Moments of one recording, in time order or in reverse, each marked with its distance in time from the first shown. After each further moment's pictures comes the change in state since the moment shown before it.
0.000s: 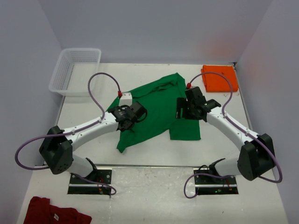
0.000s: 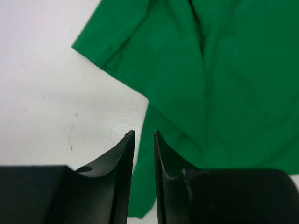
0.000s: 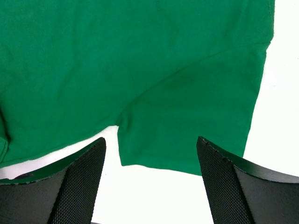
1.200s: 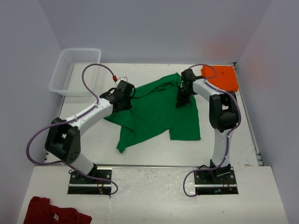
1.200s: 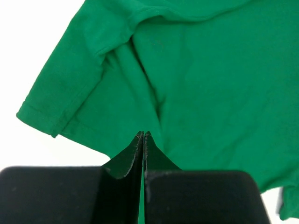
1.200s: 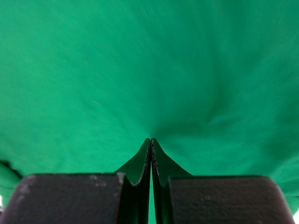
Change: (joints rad) left arm 0.367 0.120 0.105 0.328 0.418 0.278; right arm -0.196 0.749 0.605 -0.103 -0.271 -0.059
